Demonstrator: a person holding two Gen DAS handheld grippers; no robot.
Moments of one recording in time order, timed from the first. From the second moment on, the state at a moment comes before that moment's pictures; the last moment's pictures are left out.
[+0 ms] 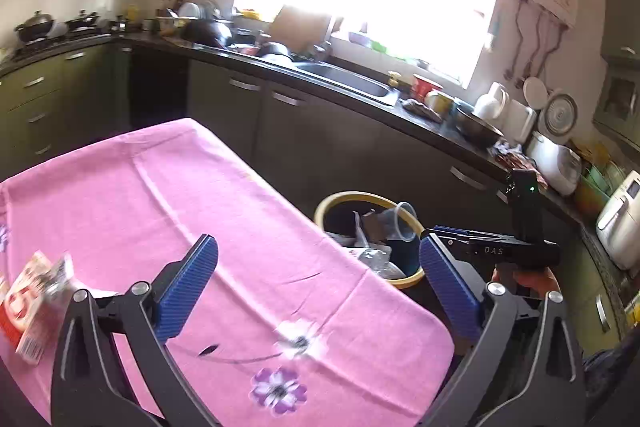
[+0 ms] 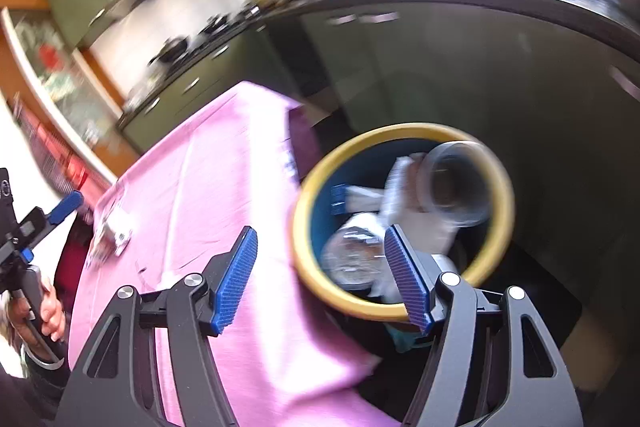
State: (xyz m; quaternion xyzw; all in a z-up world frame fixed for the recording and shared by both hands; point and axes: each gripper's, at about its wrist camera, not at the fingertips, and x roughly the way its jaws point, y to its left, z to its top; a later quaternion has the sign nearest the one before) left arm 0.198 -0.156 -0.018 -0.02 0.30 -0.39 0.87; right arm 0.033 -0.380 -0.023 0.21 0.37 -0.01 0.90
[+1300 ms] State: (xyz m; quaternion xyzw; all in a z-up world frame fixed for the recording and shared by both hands) left arm 0.098 0.035 -0.033 -0.08 0.28 -0.16 0.94; right arm 0.240 -0.009 -0.060 -0.11 0.46 0.31 0.83
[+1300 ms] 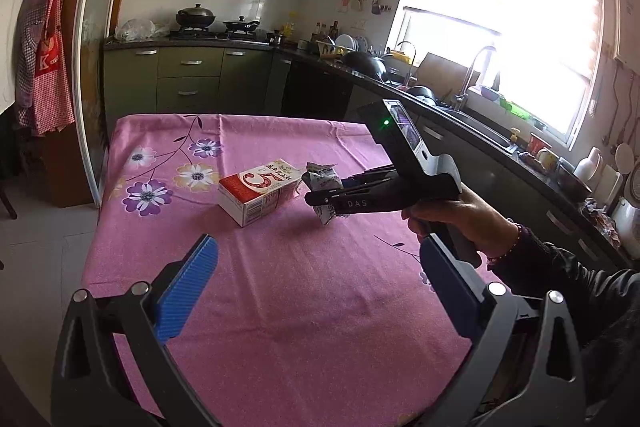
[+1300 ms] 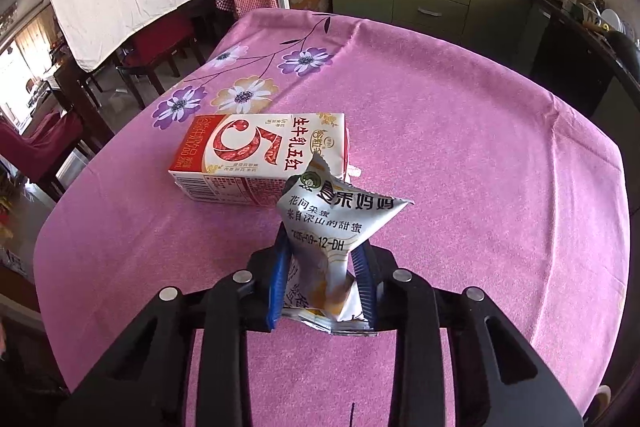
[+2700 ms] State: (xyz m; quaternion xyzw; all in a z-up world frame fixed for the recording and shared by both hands) left arm 0.093 -0.064 -0.025 0.01 0.28 -0.23 0.93; right arm 0.121 -0.388 -0.002 0.00 0.40 -0.07 0.92
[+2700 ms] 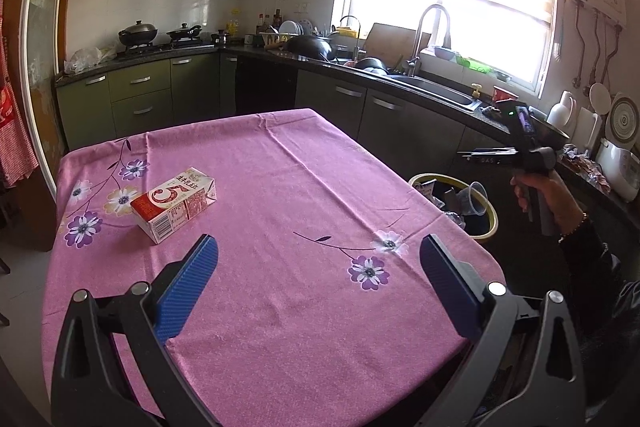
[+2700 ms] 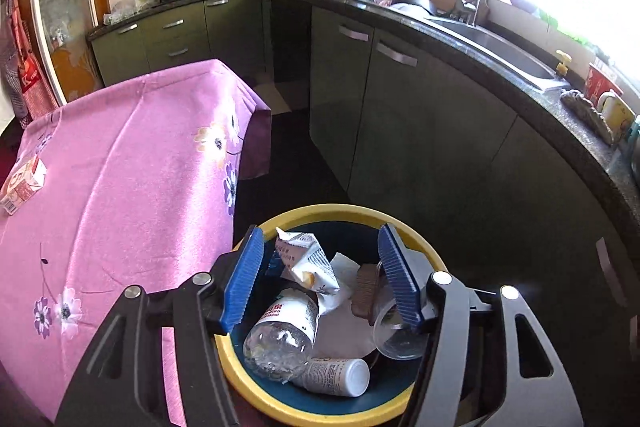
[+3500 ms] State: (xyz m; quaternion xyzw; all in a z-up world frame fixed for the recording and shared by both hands) left arm 0.287 0.033 -0.075 0.08 0.36 -0.29 0.88; right arm 0.038 -0.299 0.039 0.04 0.35 0.02 0.94
